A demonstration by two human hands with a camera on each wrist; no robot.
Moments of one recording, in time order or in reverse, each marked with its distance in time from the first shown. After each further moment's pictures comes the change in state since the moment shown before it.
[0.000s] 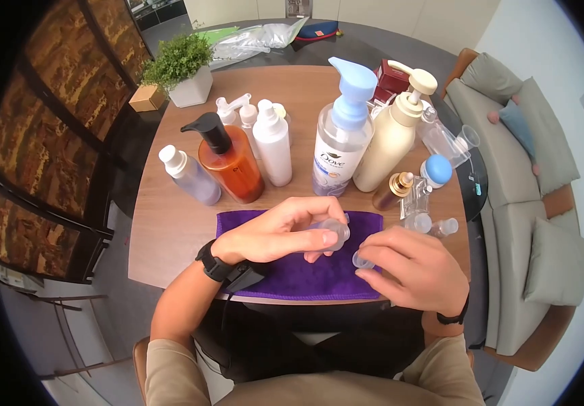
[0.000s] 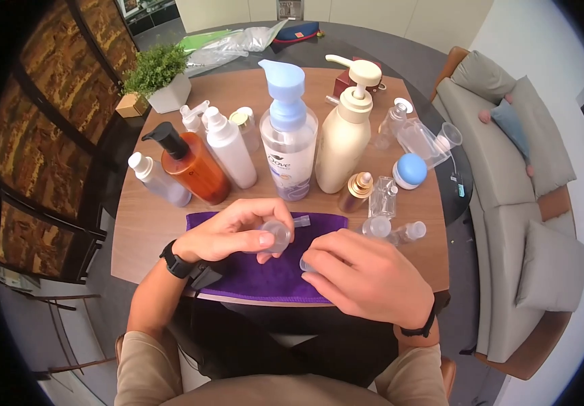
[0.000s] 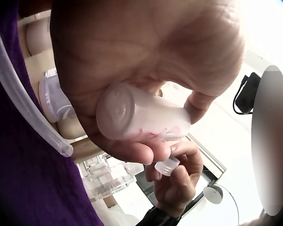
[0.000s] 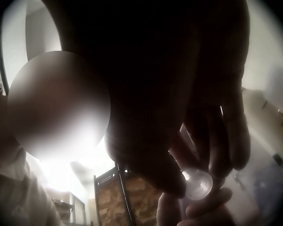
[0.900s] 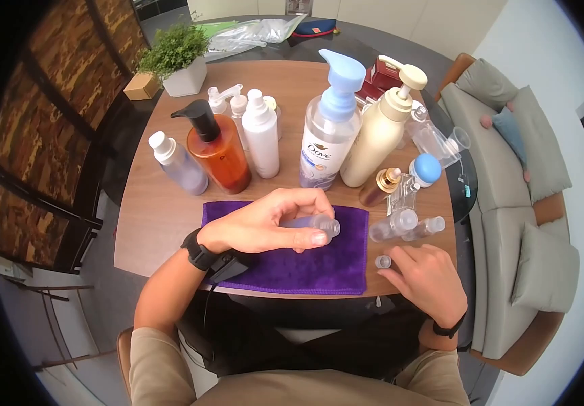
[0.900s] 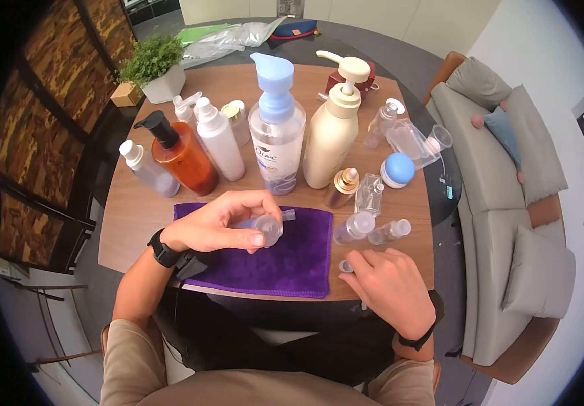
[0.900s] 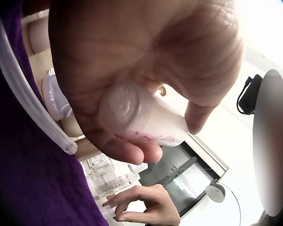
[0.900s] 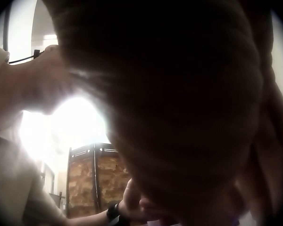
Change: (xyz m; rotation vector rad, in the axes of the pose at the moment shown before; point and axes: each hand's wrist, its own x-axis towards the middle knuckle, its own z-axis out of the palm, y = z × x) left_hand 0.001 -0.006 -0.003 0.029 0.053 -0.128; right_hand -0.063 0.008 -0.011 -0.357 -0.294 0.348
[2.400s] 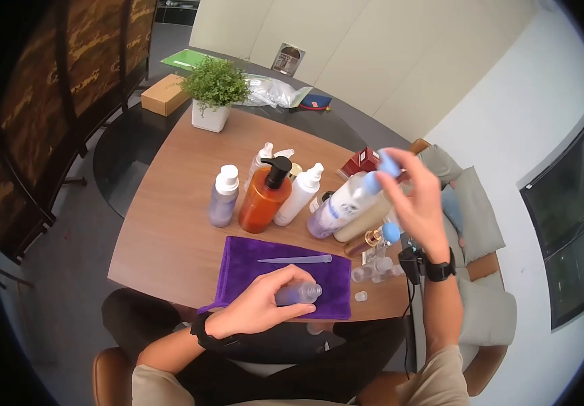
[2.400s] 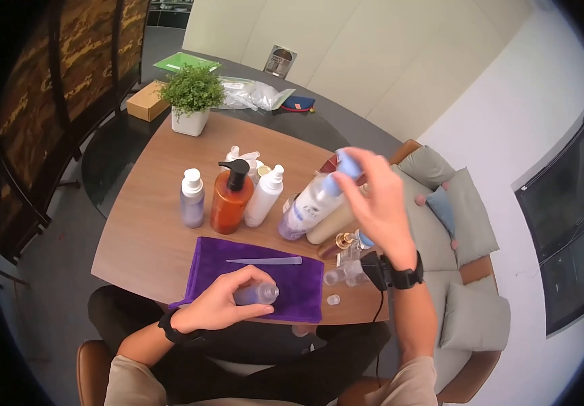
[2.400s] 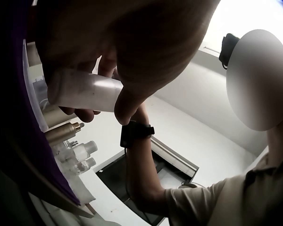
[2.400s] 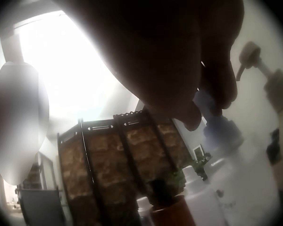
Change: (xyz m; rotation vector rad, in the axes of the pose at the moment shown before) left_hand -0.084 -0.042 0.046 0.205 0.343 0.410; right_hand 0.171 -0.052 -0.119 0.112 0.542 -0.043
